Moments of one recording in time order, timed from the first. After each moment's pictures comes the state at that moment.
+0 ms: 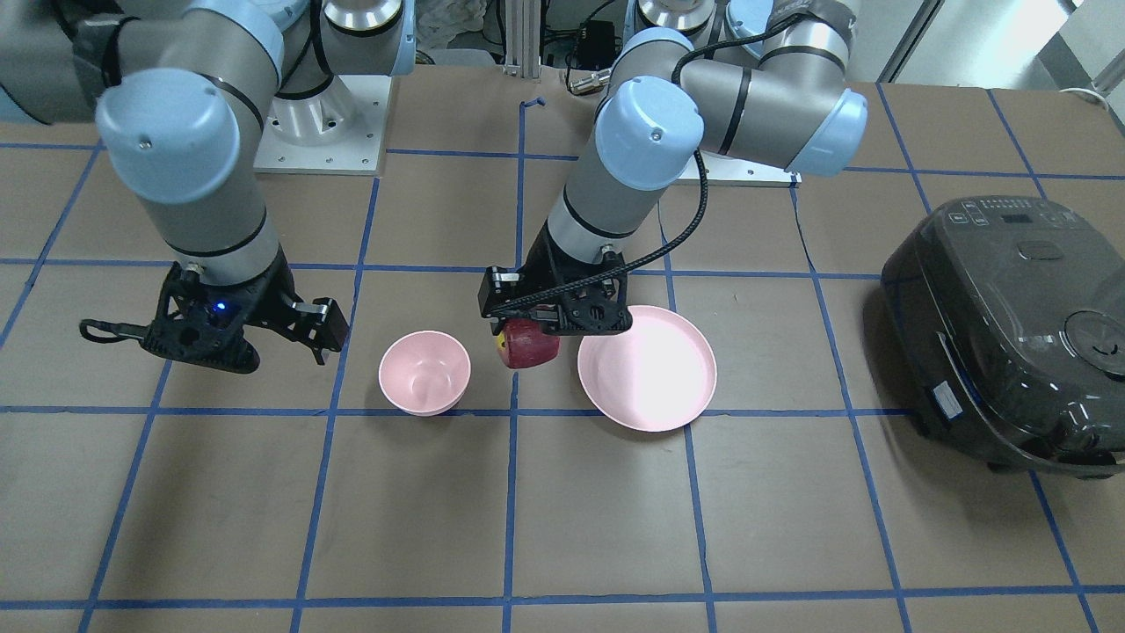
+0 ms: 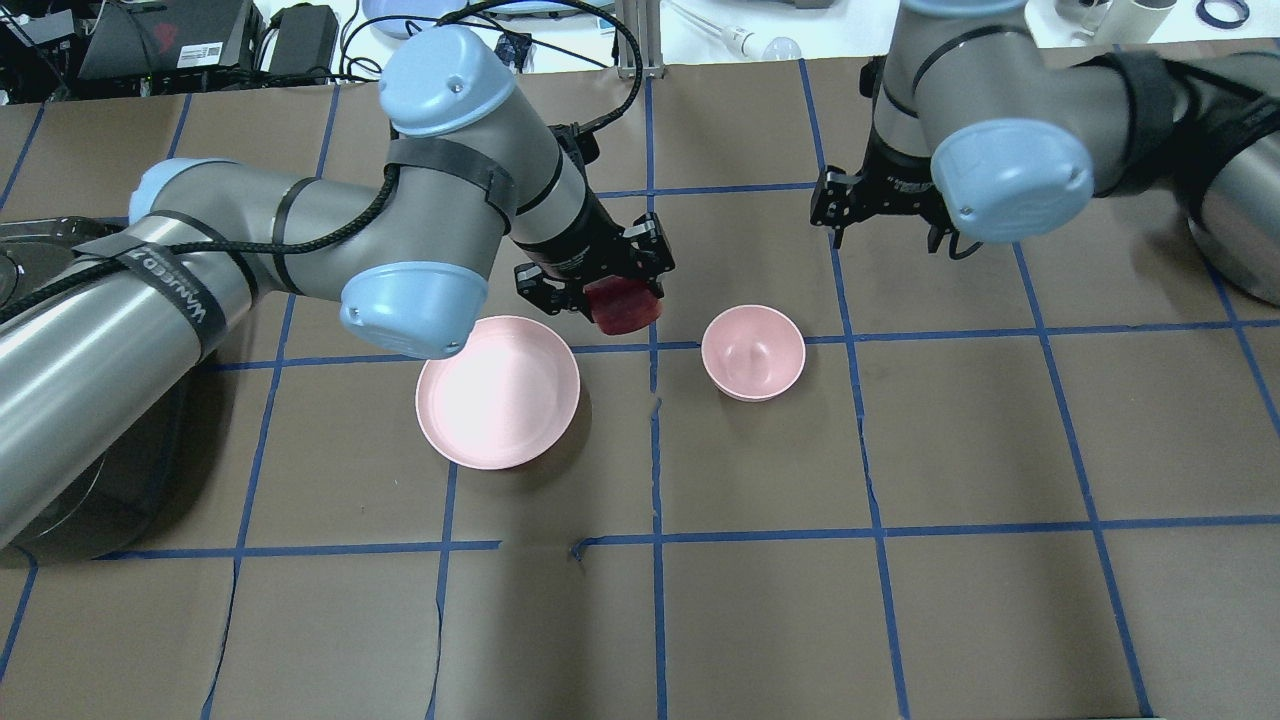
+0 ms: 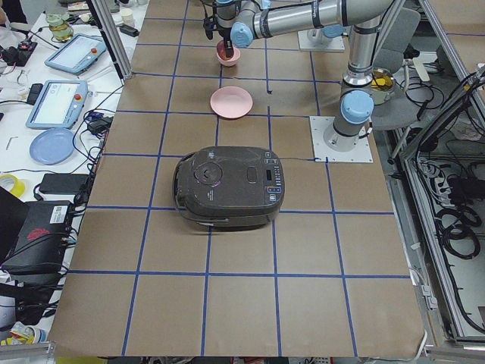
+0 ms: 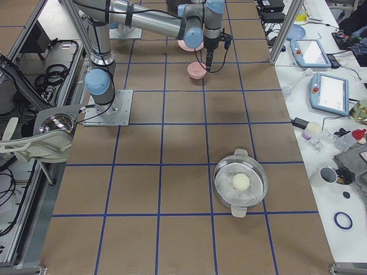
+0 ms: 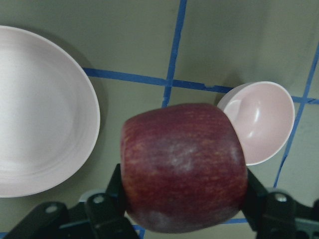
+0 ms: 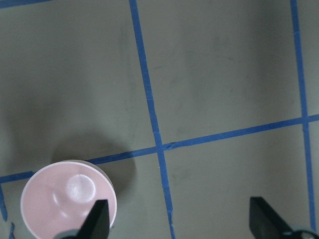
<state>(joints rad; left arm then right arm) -1.86 -1.84 -1.73 -0.99 1.28 -0.52 1.60 -1.38 1.62 -1.84 -1.67 0.20</state>
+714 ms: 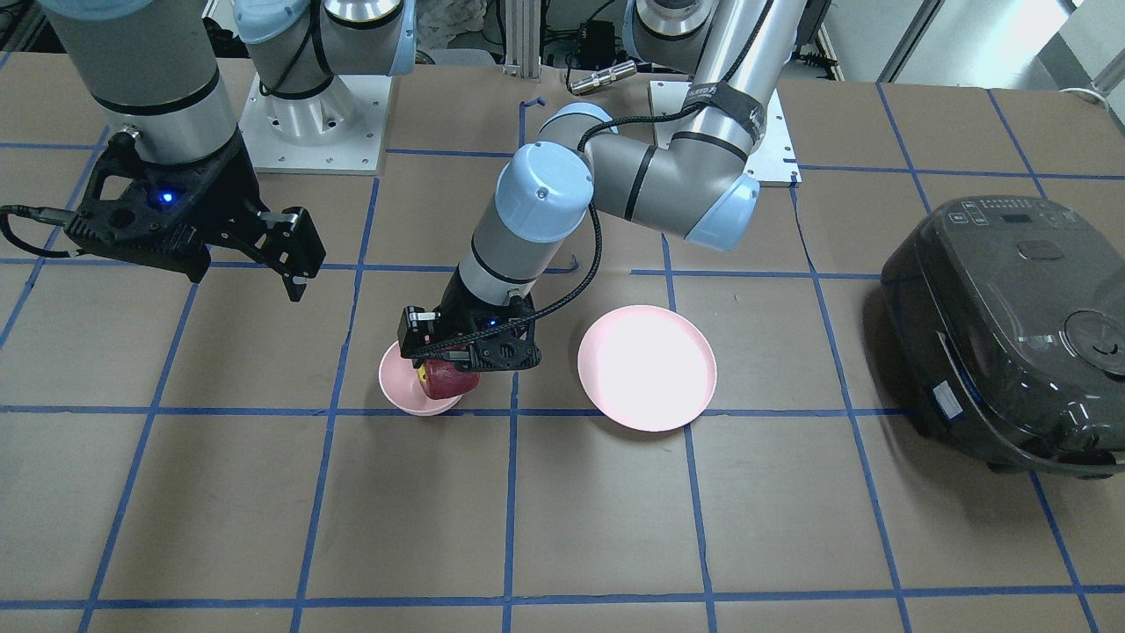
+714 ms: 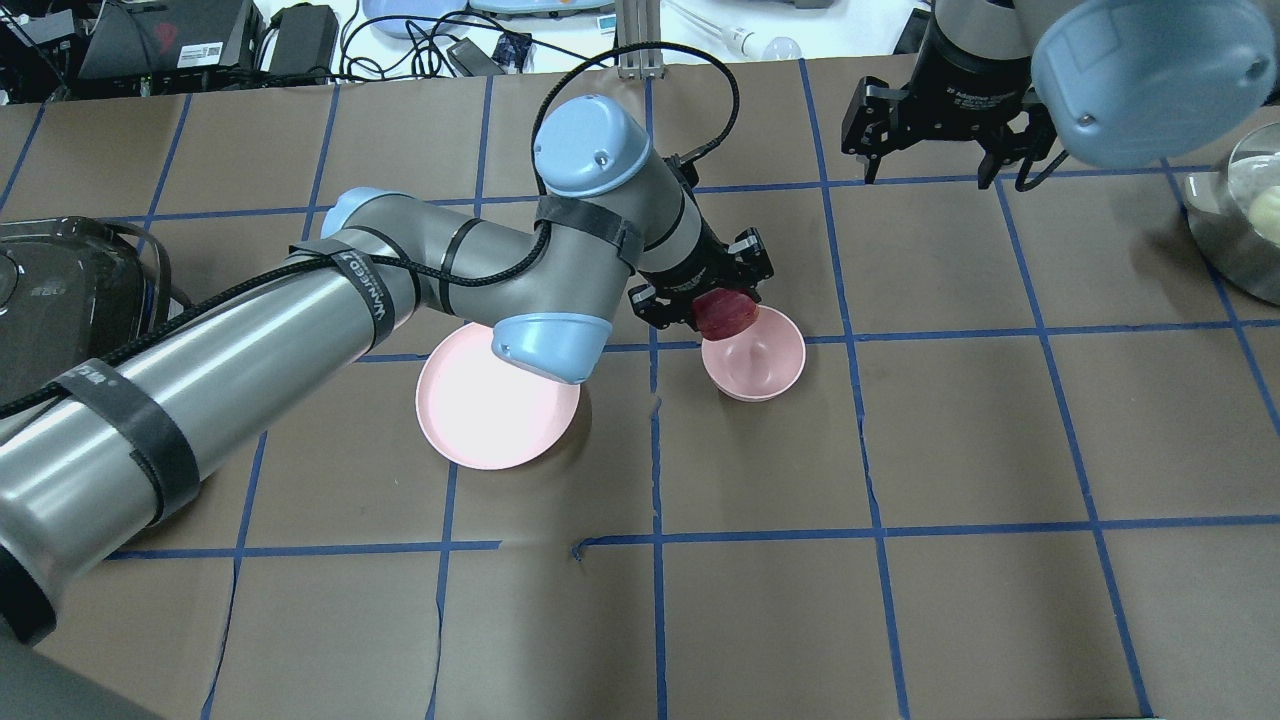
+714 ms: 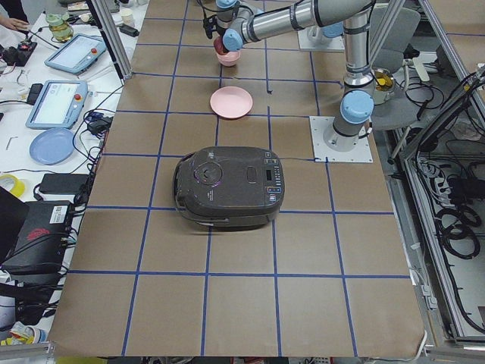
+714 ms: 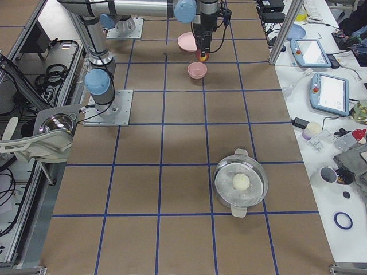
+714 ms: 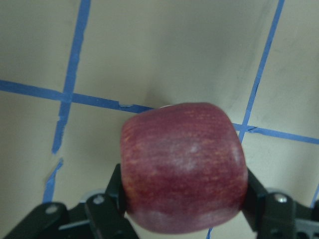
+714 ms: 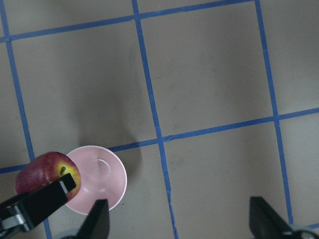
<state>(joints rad) -1.98 -2.01 -1.68 -0.79 1.26 -0.70 1.61 -1.49 1.54 -1.74 -1.65 0.20</state>
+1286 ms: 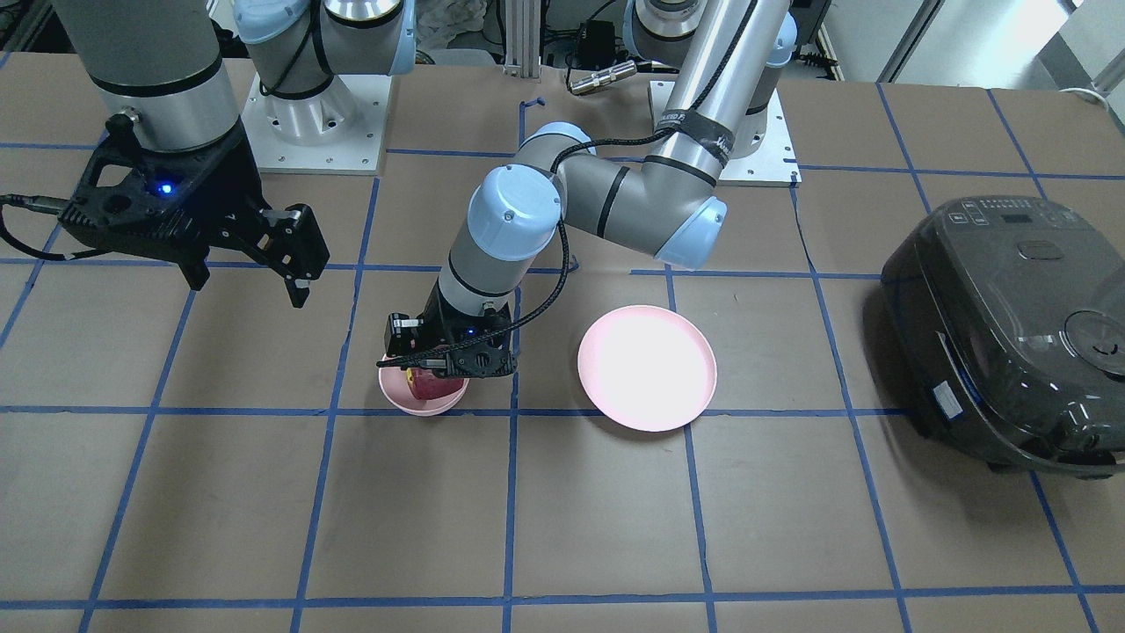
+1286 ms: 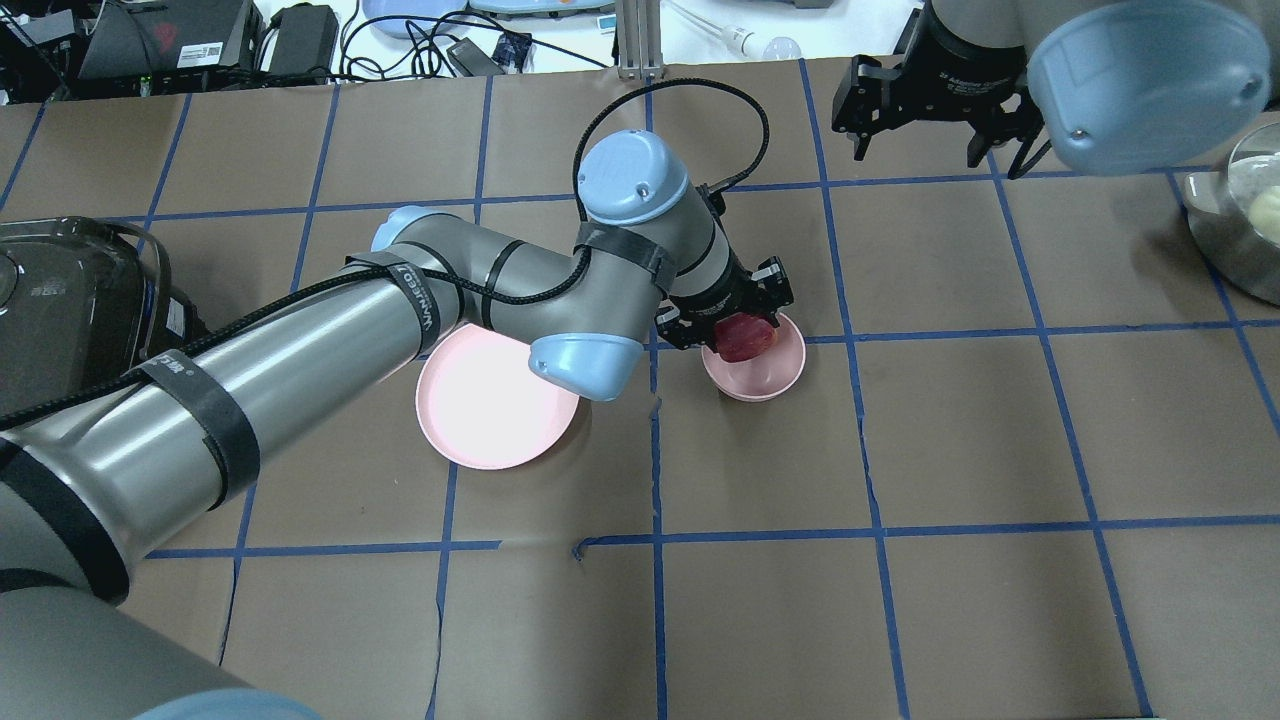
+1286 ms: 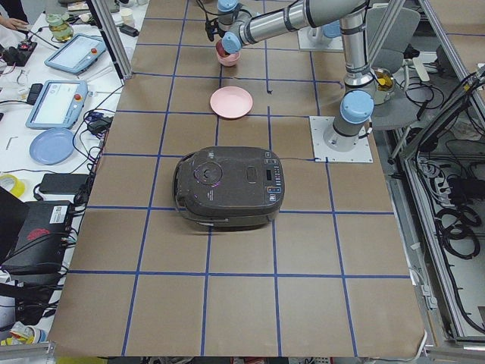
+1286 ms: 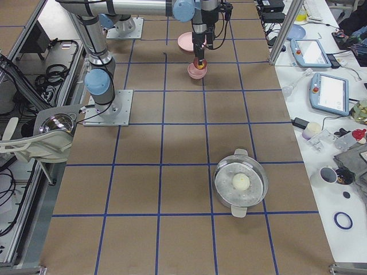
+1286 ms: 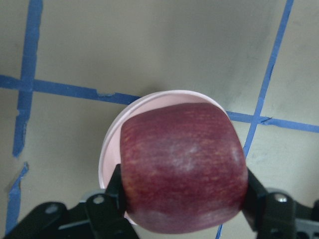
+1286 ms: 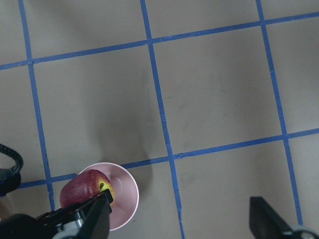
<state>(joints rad) -2.01 -2.07 -1.68 -0.76 1.26 -0.70 1.62 -1.49 1.55 -1.80 -1.63 0.20</state>
